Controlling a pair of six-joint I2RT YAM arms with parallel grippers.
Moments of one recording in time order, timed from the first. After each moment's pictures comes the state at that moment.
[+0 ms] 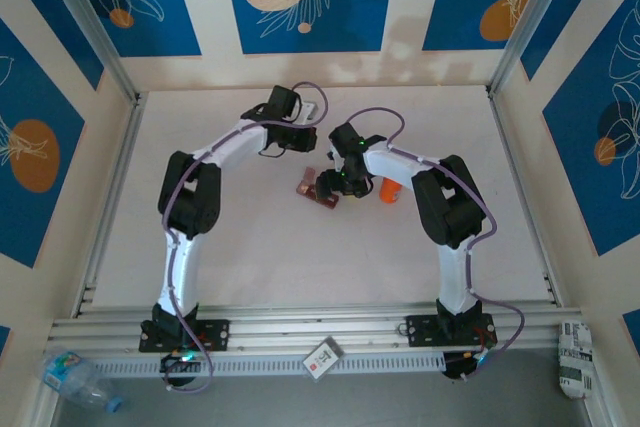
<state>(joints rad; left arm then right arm) -0.47 2.20 1.82 -0.55 0.32 -0.14 0.53 2.03 1.43 -0.70 -0.21 0.36</state>
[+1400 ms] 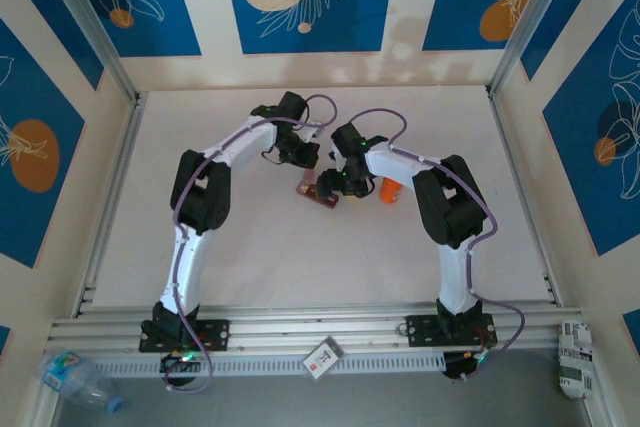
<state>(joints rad) -0.49 2.28 1.95 -0.89 0.37 -0.04 0.52 2.02 1.41 -0.68 -0.23 0.38</state>
